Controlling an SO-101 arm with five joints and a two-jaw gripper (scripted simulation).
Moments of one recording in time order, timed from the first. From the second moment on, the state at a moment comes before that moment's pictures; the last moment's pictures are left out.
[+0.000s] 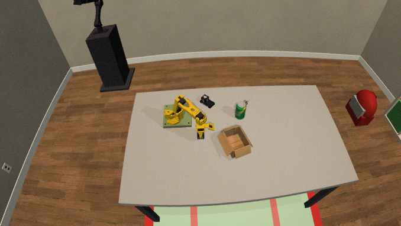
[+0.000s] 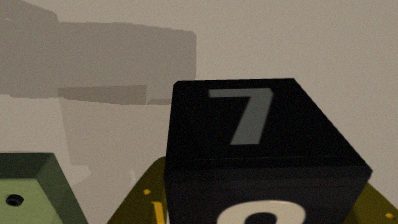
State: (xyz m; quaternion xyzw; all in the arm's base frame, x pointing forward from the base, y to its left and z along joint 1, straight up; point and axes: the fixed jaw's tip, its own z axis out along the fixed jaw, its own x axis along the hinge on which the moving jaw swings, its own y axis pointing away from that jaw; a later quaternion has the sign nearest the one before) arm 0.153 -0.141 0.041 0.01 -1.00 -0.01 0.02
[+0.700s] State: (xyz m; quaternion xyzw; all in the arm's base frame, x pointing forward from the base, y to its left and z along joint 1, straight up) arm 0.146 -0.147 0.041 0.31 -0.95 -0.02 0.01
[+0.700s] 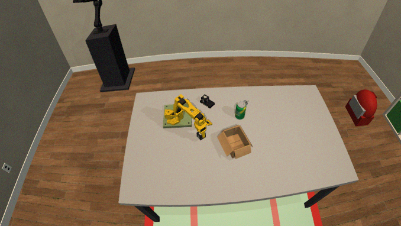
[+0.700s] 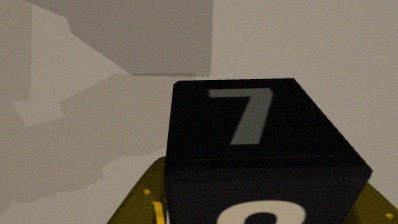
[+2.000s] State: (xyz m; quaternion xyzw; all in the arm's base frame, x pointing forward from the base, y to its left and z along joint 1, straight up) arm 0.138 -0.166 0.040 0.81 -0.59 0.00 0.00
